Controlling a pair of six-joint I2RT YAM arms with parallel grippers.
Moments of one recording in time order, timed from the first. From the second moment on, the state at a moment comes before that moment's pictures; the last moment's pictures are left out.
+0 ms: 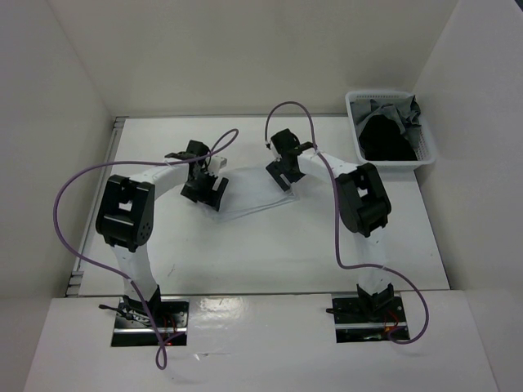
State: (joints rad) left arm -0.25 1.91 1.28 -0.63 0.16 0.12; right arm 0.48 2.12 1.59 -0.56 0.29 -0.22
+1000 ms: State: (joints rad) left arm -0.31 1.75 1.27 -0.79 0.23 0.13; right arm 0.47 1.99 1.50 -0.57 0.28 -0.25
